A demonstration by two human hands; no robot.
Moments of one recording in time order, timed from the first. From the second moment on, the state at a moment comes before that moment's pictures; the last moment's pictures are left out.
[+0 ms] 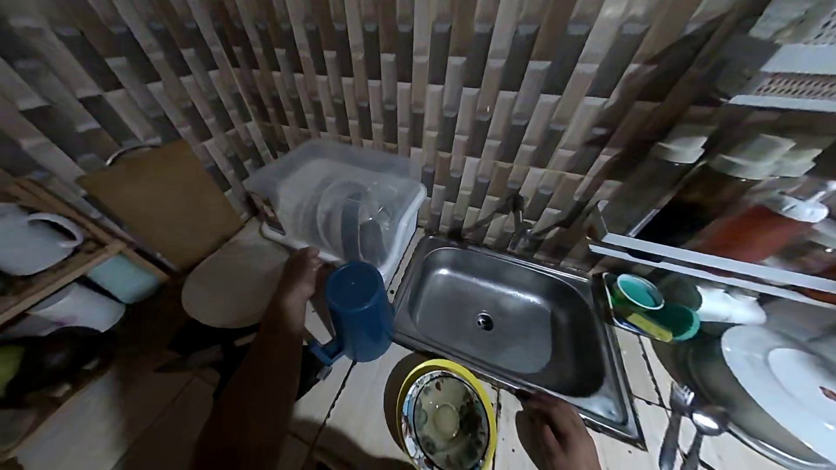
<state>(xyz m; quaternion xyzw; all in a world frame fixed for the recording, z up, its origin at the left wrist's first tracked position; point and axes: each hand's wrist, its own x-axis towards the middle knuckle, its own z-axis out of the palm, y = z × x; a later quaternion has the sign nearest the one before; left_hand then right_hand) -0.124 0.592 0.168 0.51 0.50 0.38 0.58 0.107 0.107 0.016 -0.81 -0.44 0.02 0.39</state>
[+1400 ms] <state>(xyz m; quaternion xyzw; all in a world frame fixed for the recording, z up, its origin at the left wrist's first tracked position) -0.151 0.562 0.219 0.55 0.31 0.46 0.62 0.106 0.105 0.015 -0.80 -0.43 0.02 0.41</state>
